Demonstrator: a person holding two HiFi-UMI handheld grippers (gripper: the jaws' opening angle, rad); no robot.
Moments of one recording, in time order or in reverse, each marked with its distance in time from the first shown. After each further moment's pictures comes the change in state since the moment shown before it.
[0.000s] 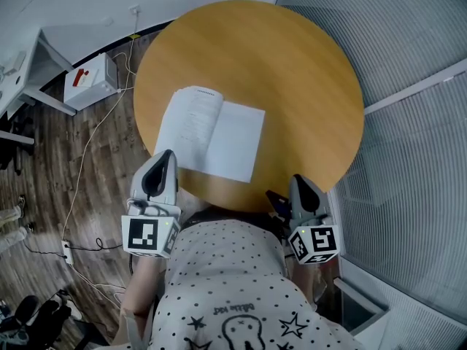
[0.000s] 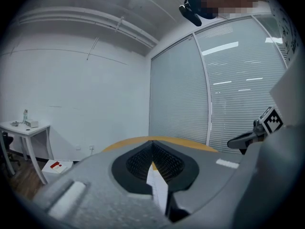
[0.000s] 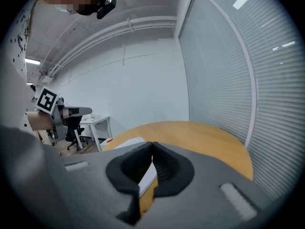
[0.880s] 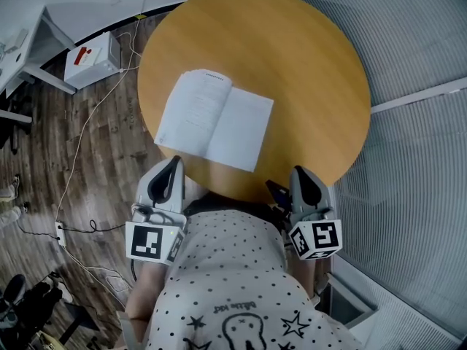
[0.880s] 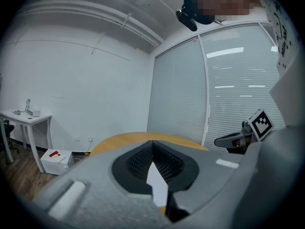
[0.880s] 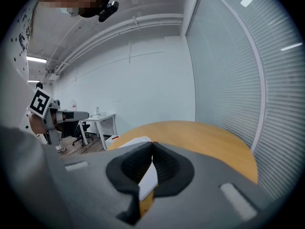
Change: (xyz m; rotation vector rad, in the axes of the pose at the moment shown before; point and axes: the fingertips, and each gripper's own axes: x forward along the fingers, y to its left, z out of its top) left arm -0.031 -0.013 -0.018 -0.078 0.032 -0.006; right arm 0.009 0.018 0.007 -0.046 0.019 0.062
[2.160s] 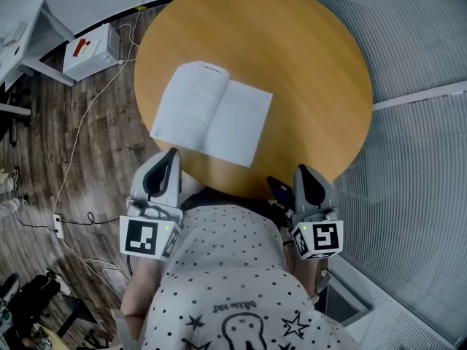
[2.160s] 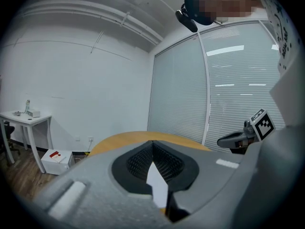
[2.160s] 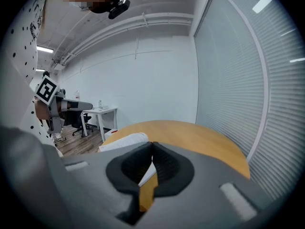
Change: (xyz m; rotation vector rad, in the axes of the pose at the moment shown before) left arm 0.009 -0.005 -0.001 0.011 0.017 0.006; right arm -0.007 -0.015 -0.007 -0.105 0.024 0.008
